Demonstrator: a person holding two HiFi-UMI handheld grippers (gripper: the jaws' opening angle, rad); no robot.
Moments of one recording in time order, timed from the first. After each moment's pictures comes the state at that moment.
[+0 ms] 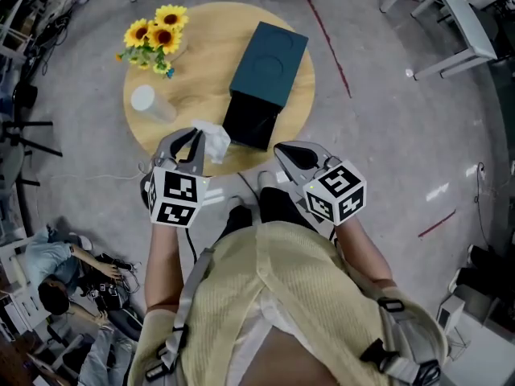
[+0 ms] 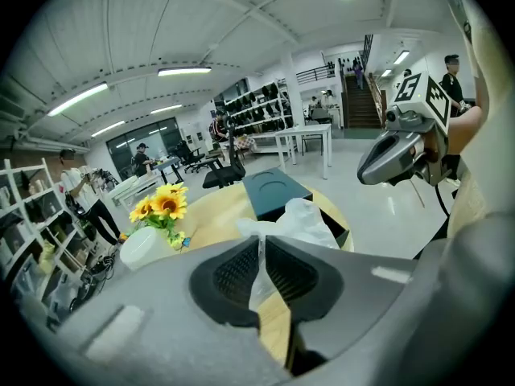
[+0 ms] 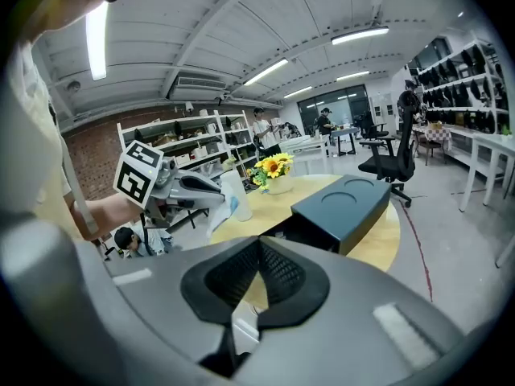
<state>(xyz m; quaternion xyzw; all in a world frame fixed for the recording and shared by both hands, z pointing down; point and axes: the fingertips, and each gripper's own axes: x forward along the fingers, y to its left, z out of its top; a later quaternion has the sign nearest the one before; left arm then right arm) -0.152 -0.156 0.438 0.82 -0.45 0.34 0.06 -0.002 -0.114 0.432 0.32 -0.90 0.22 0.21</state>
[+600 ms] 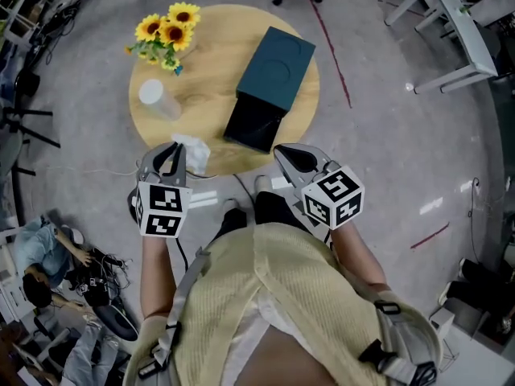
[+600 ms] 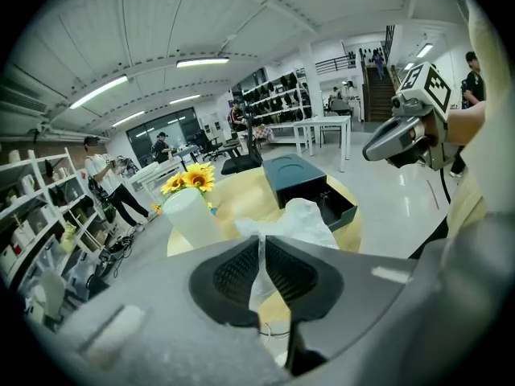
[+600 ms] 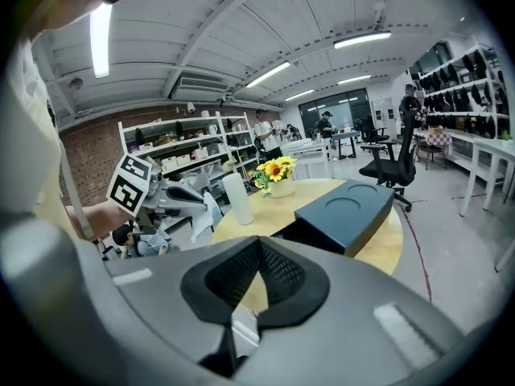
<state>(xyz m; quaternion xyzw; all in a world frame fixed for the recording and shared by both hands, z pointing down) -0.211 -0.122 0.448 0.78 -0.50 0.36 0.09 -0.012 -0.115 0.425 0.32 -0.90 0.21 0.20</state>
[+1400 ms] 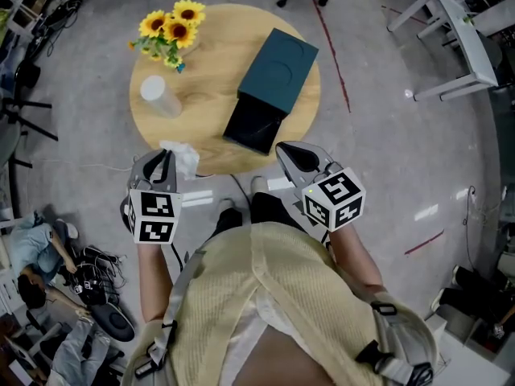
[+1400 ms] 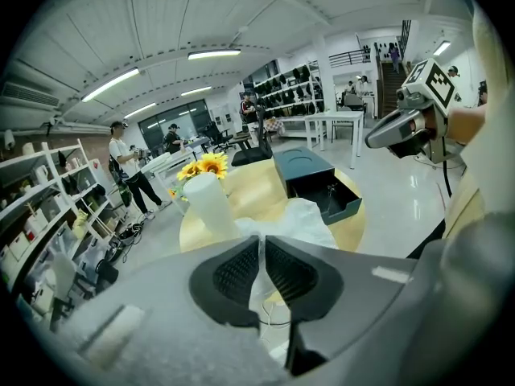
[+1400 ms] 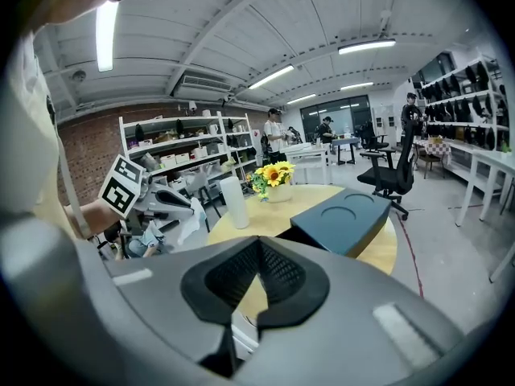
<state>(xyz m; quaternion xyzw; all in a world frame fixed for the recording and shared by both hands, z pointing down) -0.236 -0.103 0.450 0.75 -0.53 0.37 0.11 -0.010 -0.124 0.417 0.33 -0.90 0.19 0.20</state>
